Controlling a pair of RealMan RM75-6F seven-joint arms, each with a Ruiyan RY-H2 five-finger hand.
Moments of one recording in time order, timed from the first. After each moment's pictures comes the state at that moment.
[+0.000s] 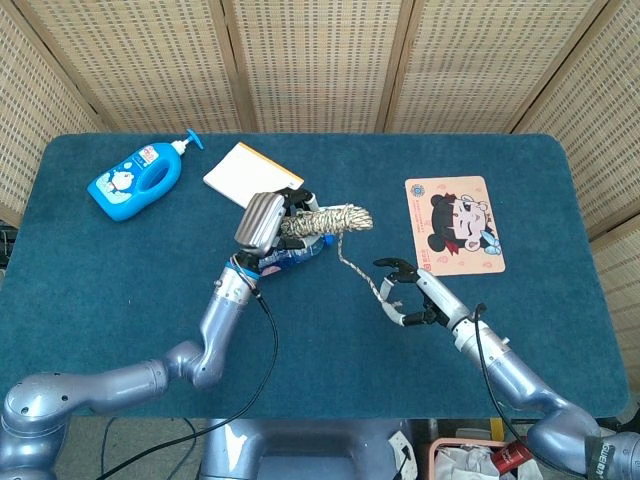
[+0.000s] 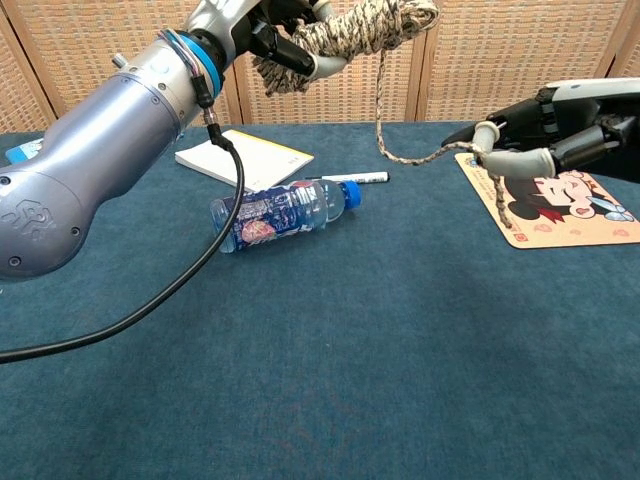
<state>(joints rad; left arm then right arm) -0.99 -1.83 -0.44 -1.20 1.20 1.16 -0.11 0.57 -1.15 0.27 -1.81 -1.35 0.74 0.72</state>
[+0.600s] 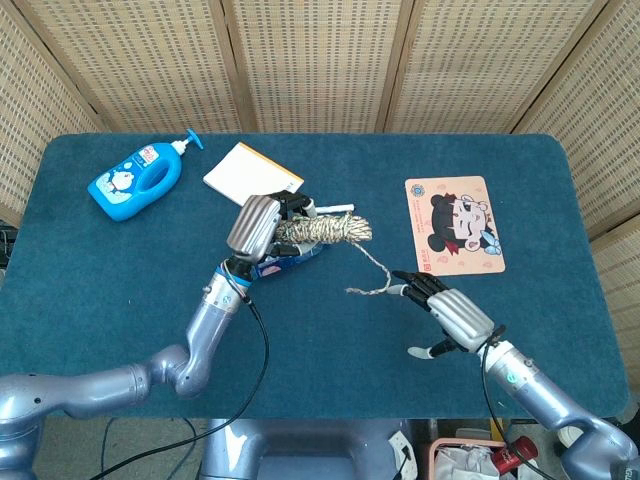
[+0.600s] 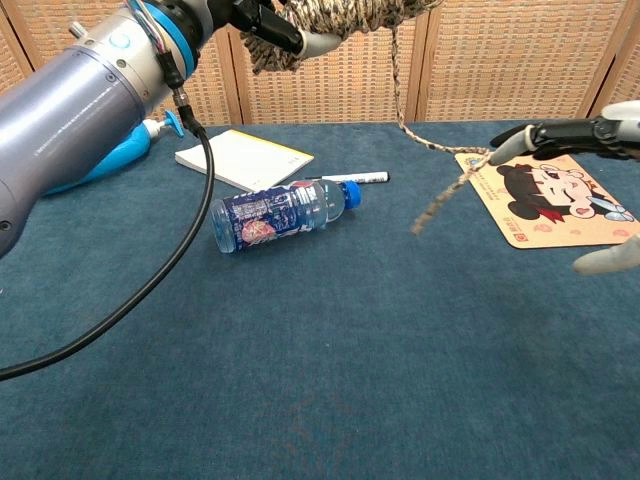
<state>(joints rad) -0.94 -1.73 -0.41 -1.36 1.27 1.20 -0.06 0.51 -1.11 0.09 -1.67 -1.70 0.99 0.42</state>
